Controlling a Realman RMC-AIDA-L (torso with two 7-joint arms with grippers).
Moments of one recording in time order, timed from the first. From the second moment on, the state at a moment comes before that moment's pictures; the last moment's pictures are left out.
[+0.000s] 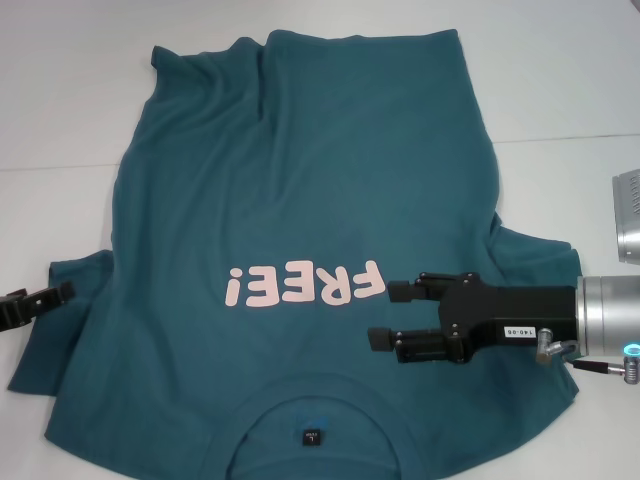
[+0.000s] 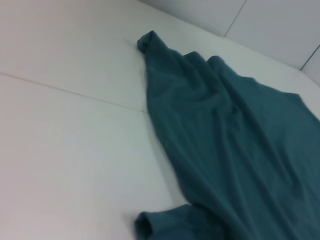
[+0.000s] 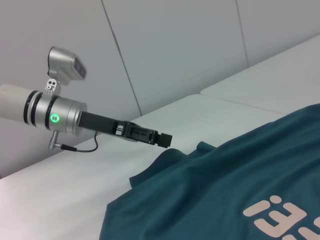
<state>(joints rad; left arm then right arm) -0.46 -2.11 0.44 0.73 2.16 1.10 -1.85 0.59 2.09 -0.70 -0.57 -2.03 -1.50 1.40</state>
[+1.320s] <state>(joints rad) -0.46 -2.12 0.49 0.73 2.20 1.08 -1.86 0.59 2.09 -0.70 -0.57 -2.01 -1.47 1.40</state>
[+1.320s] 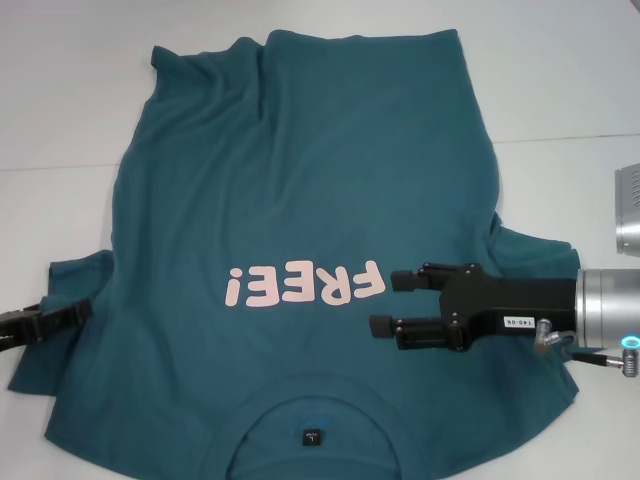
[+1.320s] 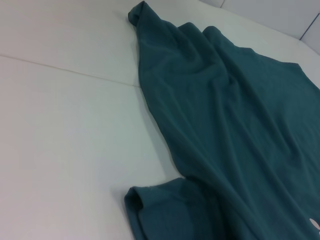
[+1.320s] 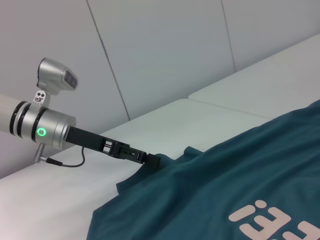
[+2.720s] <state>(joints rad) -0.46 -2.13 0.54 0.82 2.25 1.07 -1.91 0.59 2.09 -0.70 -0.57 -1.99 -1.46 1.40</state>
